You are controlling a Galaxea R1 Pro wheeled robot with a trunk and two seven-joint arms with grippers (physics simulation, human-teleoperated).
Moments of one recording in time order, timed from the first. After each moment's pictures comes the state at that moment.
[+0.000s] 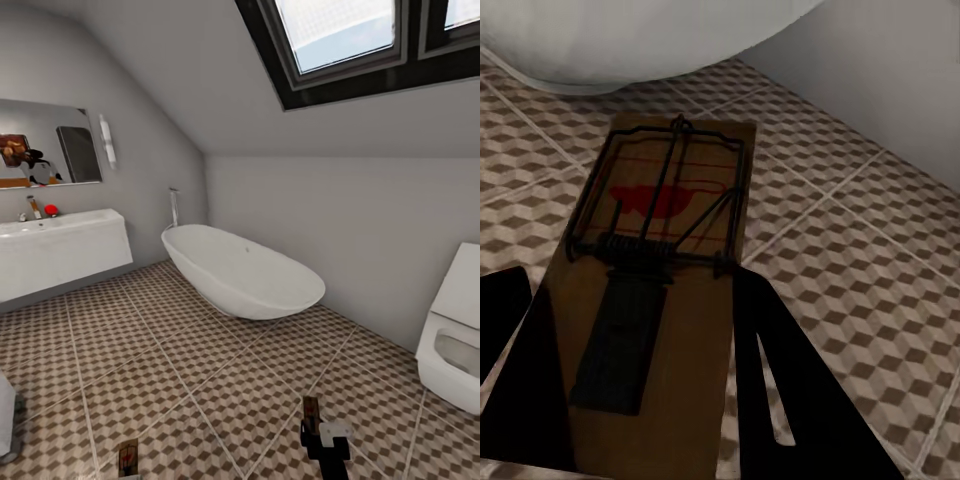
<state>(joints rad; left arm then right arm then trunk) -0.38 0.05 -0.30 0.07 0.32 -0.61 0.18 -0.36 0.05 0.11 -0.30 0.12 -0.50 -0.33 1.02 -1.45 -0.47</state>
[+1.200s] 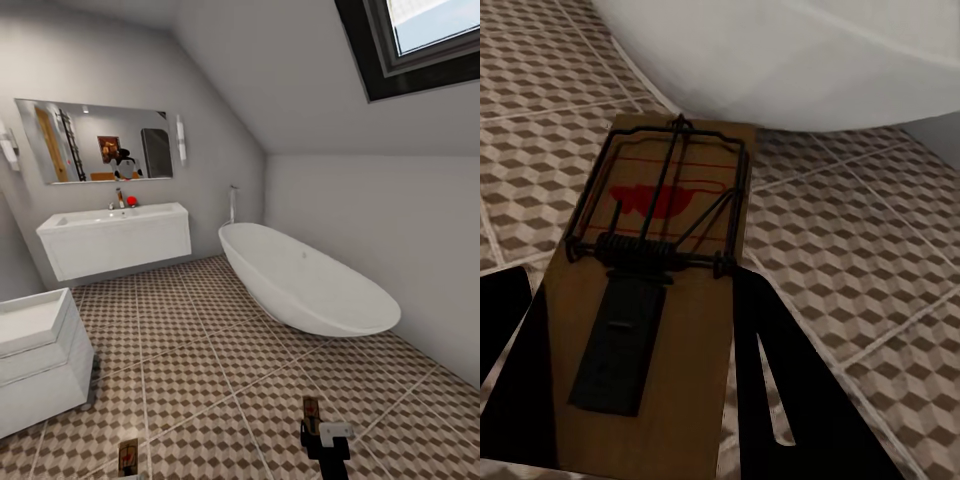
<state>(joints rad) -0.38 0.05 -0.30 0.07 0.32 -0.61 0.18 -0.36 0.05 0.11 -0.30 0.12 -0.50 -0.33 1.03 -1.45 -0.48</state>
